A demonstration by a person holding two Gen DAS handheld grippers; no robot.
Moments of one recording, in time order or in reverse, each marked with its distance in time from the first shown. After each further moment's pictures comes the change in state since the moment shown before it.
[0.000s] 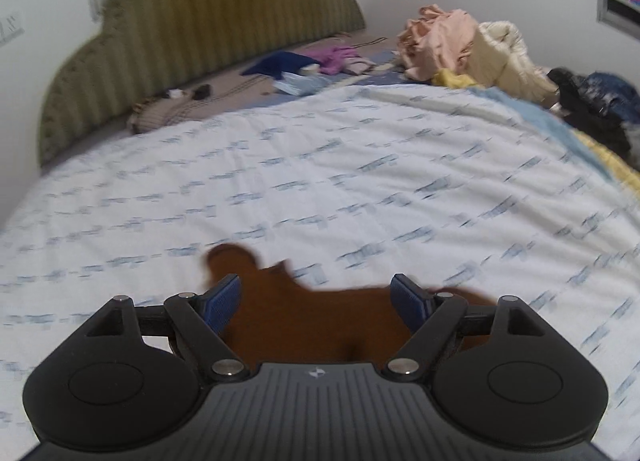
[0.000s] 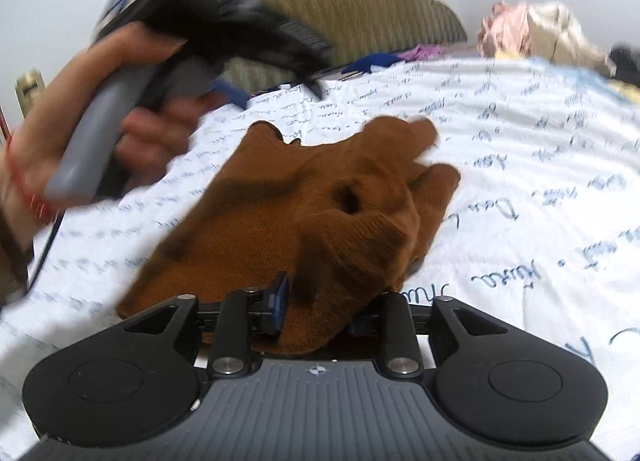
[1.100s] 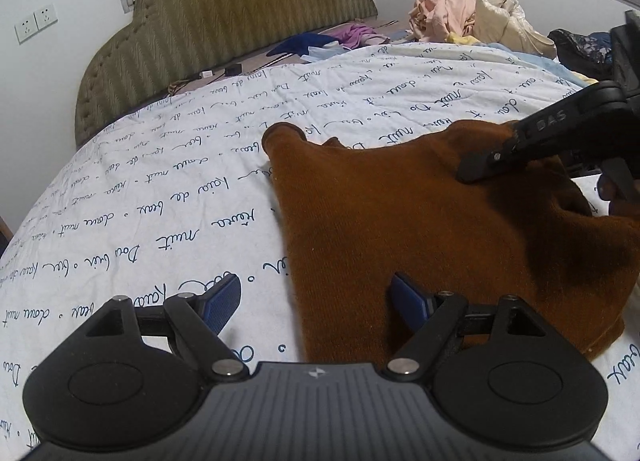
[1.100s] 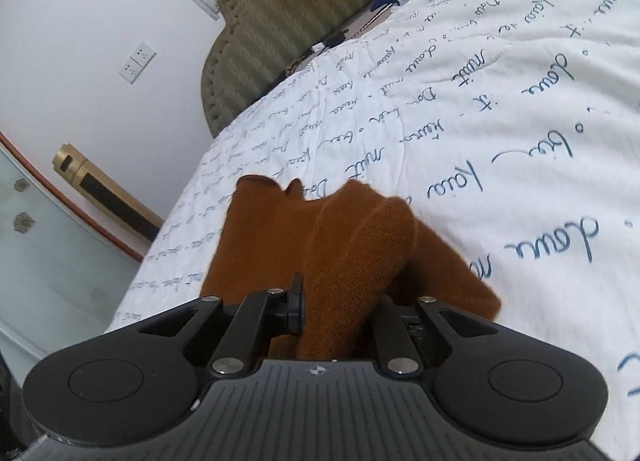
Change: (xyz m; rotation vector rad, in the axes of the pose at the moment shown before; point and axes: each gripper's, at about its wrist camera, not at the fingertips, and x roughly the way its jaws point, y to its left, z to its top) left arm -0.058 0.026 -0.121 0.034 0.014 0.053; right arm 0.118 -0.096 0.111 0.251 0.215 0.306
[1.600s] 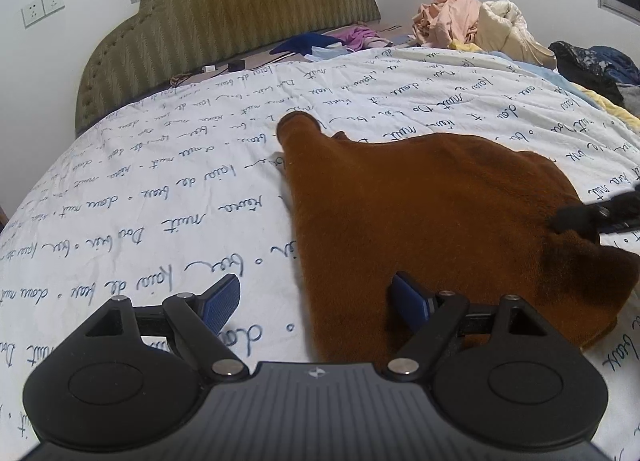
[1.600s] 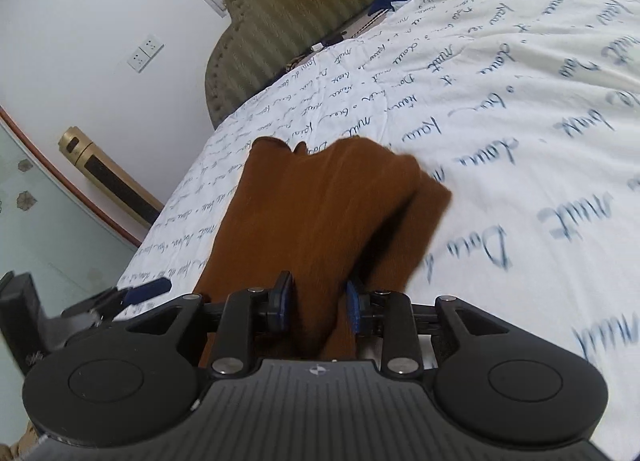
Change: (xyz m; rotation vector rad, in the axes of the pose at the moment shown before) left arm -0.011 0.016 -0.014 -0.043 -0.008 -0.026; right arm -0.076 0.010 -0.062 -0.032 -0.015 -0.016
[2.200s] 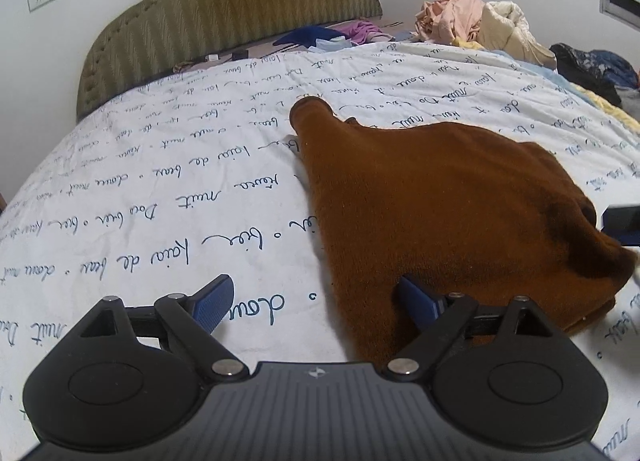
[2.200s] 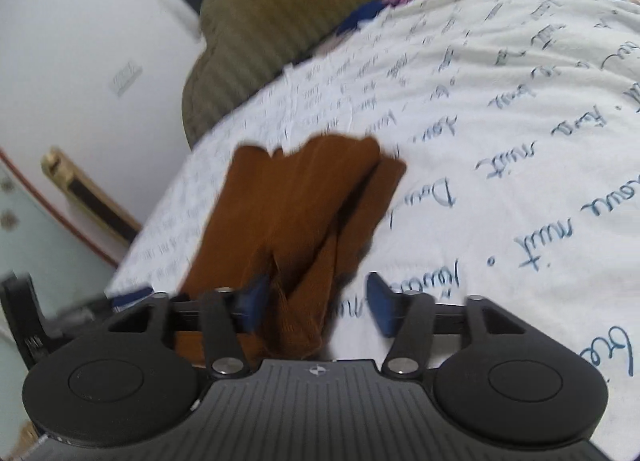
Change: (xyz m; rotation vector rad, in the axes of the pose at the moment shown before) left arm -0.004 0.019 -0.012 -0.035 0.027 -0.025; right arm -0.033 0.006 -0.034 0.058 -0.105 -0.073
